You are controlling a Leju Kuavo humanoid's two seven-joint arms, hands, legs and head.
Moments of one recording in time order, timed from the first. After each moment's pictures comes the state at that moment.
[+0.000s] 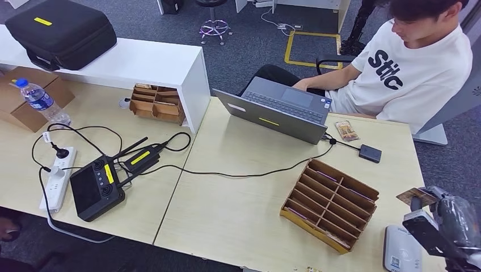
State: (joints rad) left arm -0.10 0.05 1.14 -0.21 -1.31 -0.11 0.16; right arm -0.04 -0.40 0.05 -1.42 0.56 -0.09 -0.28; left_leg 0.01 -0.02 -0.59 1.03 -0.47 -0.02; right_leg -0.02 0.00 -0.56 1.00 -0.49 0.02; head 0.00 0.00
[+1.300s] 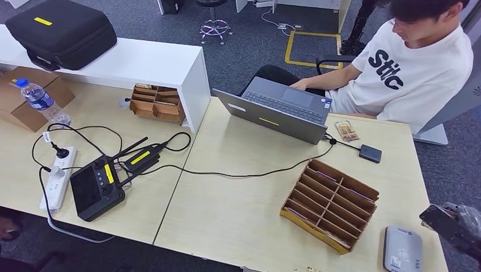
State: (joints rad) left arm -0.09 0.06 1.14 -0.21 -1.30 -0.12 0.16; right arm -0.16 -0.61 0.11 -1.16 0.54 0.21 -0.08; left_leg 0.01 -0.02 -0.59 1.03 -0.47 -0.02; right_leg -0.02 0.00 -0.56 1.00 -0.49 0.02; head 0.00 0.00
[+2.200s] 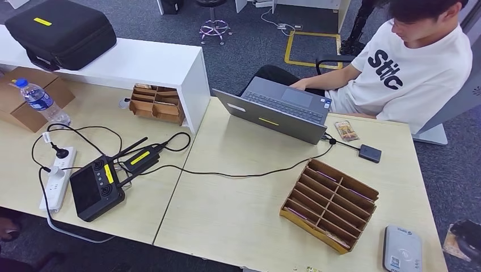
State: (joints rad) left arm -0.09 0.08 1.14 -0.21 -1.32 -0.13 0.16; right arm -0.13 -0.82 0.18 -1.13 0.30 0.43 -0.07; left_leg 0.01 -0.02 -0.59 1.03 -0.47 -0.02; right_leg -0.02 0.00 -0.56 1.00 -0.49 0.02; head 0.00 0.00
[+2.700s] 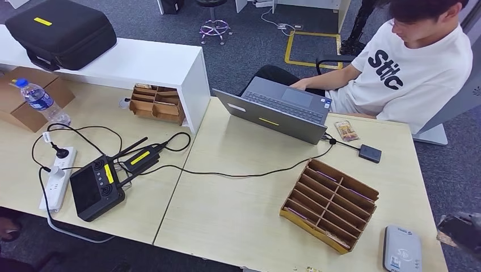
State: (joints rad) left arm -0.10 0.07 1.14 -0.21 -1.31 -0.13 0.16; right arm -0.16 -0.80 0.24 -1.16 0.38 0.32 -0.11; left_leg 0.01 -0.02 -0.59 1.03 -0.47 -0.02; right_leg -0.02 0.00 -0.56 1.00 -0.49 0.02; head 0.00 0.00
